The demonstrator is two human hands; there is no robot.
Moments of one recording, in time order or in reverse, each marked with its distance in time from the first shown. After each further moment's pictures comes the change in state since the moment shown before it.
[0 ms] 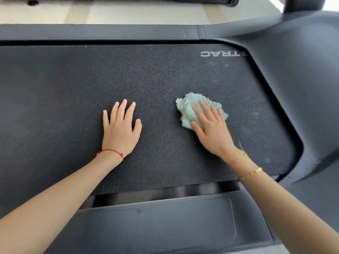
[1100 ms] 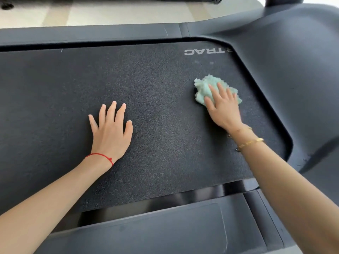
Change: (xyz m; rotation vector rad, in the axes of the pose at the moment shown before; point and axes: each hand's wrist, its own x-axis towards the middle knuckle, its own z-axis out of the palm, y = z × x) left_hand 0.014 0.027 -0.001 -0.010 -0.114 -0.030; right_hand 0.051 0.077 -0.022 -0.011 0.065 0.289
